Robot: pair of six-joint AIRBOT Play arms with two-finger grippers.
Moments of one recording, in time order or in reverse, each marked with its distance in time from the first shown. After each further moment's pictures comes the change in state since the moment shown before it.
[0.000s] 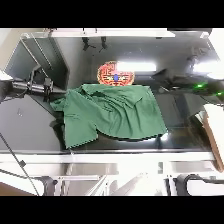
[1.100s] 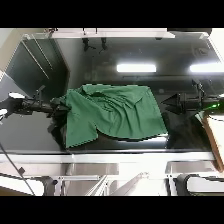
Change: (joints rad) left arm -0.036 0.040 -0.297 0.185 0.405 0.061; right arm -0.180 0.010 -0.225 -0.090 0.300 -0.095
